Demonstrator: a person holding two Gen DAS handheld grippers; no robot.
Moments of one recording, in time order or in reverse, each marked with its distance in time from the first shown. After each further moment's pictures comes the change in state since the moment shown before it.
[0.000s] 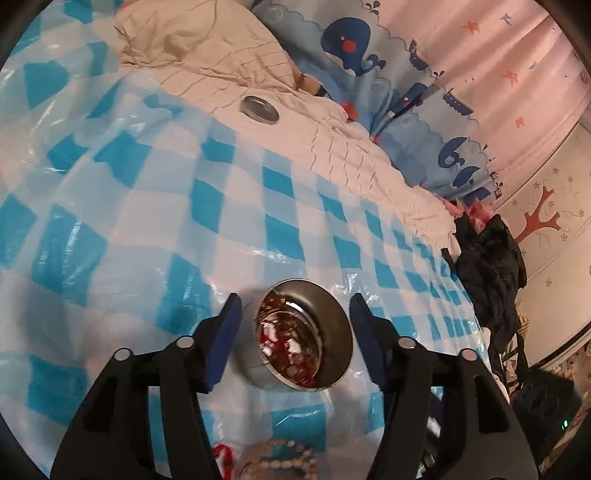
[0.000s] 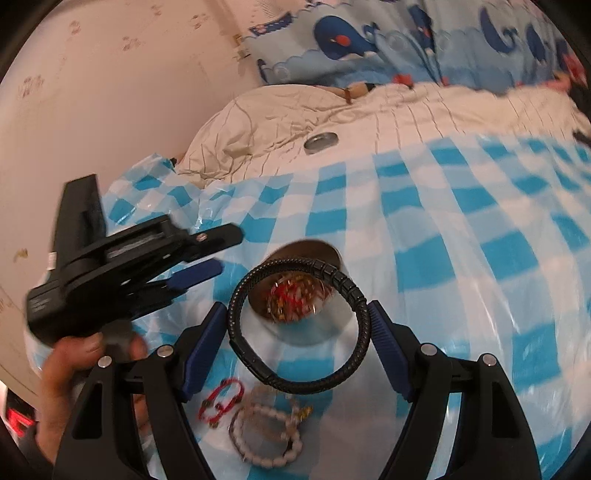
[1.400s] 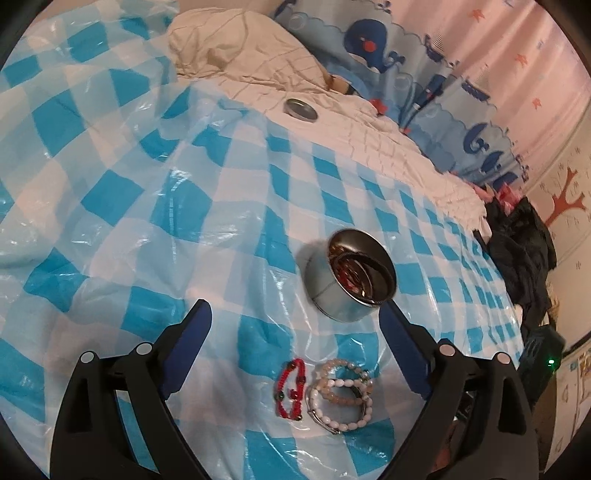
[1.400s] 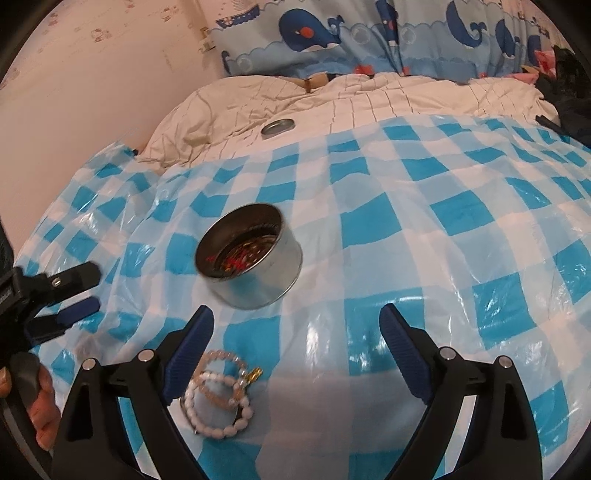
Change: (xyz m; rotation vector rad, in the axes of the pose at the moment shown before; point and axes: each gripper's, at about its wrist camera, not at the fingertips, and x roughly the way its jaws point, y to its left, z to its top) left arm -0.076 0.025 -0.047 0.028 -0.004 0.156; right arm -0.008 -0.021 -0.037 0.061 0.022 -0.153
